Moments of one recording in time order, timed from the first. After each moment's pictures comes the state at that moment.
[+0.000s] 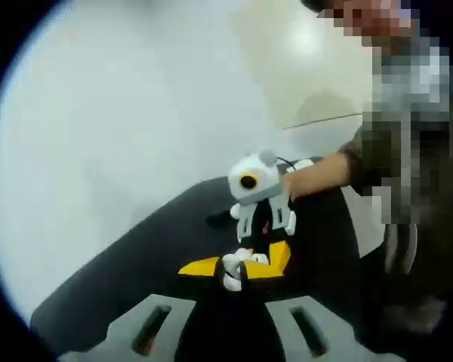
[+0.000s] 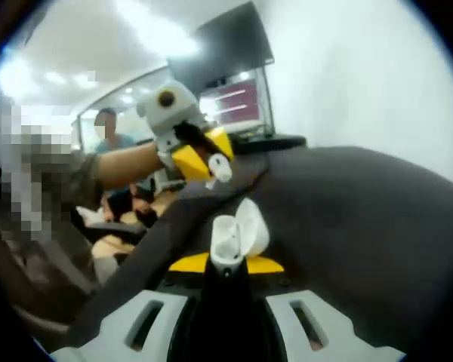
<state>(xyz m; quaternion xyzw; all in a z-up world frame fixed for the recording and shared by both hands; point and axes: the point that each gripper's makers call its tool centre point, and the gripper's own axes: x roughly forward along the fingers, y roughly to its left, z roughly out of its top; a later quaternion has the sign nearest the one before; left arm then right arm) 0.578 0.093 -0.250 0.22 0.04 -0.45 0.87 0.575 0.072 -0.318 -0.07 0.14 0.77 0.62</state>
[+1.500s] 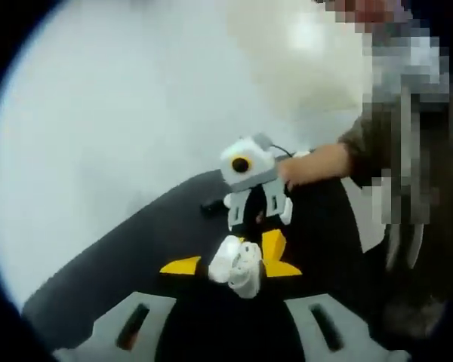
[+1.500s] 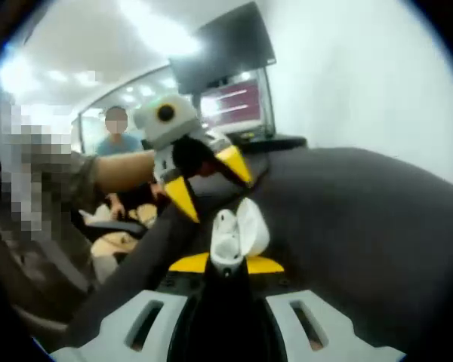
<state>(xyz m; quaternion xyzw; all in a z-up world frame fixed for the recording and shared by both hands) 0.581 0.095 -0.278 0.18 0.07 -0.45 0.87 0.573 0.073 -0.319 -0.08 0.14 0.77 0.62</state>
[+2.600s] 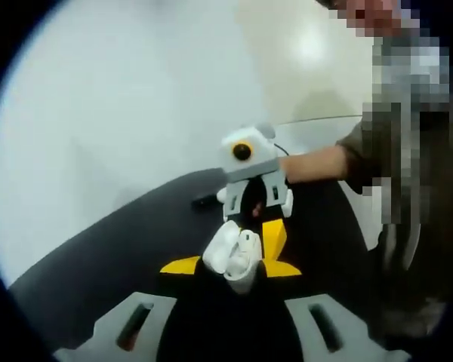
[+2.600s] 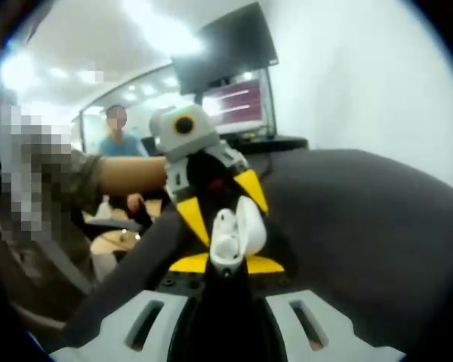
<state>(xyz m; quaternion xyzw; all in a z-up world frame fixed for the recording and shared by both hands) 0.584 0.080 -0.297 0.16 0.07 -0.48 0.86 0.573 0.074 -0.319 -0.08 0.13 0.77 0.62</state>
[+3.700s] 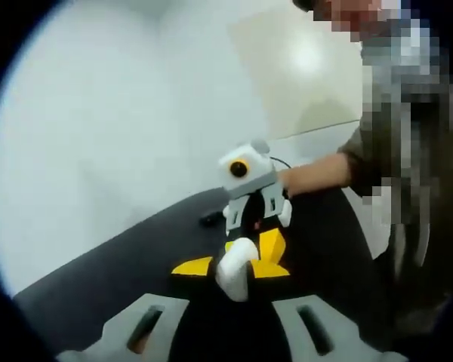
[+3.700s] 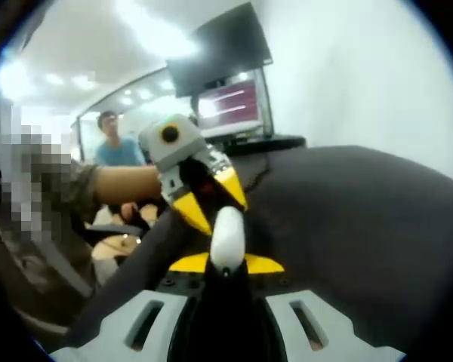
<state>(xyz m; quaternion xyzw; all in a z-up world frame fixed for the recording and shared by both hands) 0.577 0.077 -0.287 0.16 0.00 -0.46 0.87 0.579 0.070 -0.319 -0.07 0.15 0.77 0.62</state>
